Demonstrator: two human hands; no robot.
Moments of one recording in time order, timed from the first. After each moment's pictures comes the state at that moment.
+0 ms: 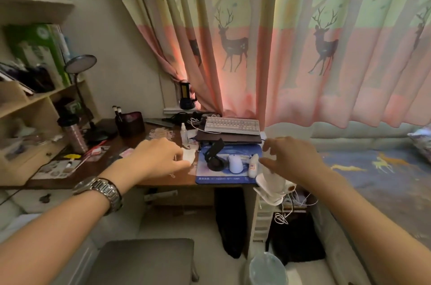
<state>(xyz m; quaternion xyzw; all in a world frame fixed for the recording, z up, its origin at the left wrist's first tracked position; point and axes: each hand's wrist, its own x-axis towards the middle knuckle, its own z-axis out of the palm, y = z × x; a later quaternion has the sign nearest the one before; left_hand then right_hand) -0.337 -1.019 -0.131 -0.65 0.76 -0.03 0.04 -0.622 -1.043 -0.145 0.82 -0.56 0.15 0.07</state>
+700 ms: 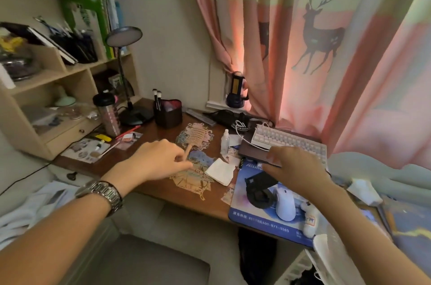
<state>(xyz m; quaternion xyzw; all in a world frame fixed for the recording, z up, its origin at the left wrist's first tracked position) -0.205 -1.172 -0.174 -0.75 0.66 0.05 0.00 -0.478 -1.267 -0.181 0.88 -0.45 0.12 0.04</state>
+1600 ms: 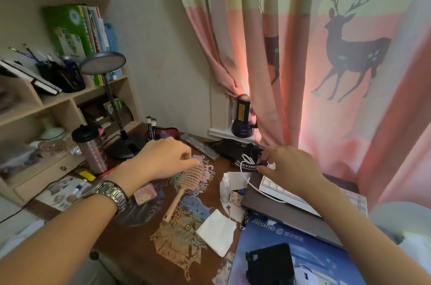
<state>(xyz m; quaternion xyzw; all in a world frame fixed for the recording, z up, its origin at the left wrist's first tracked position) -0.182 -1.366 -0.152 -0.78 0.63 0.01 0.00 -0.423 -1.484 -0.185 0.91 -0.39 0.14 0.04</state>
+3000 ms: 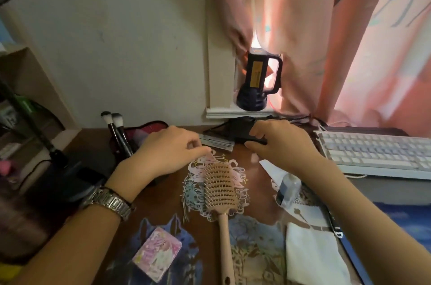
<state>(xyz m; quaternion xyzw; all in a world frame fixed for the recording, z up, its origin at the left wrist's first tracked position) 0.043 -1.523 -0.302 -0.64 0.76 0.10 -0.06 -0.187 -1.558 -0.319 0.82 -0.54 0.17 0.02</state>
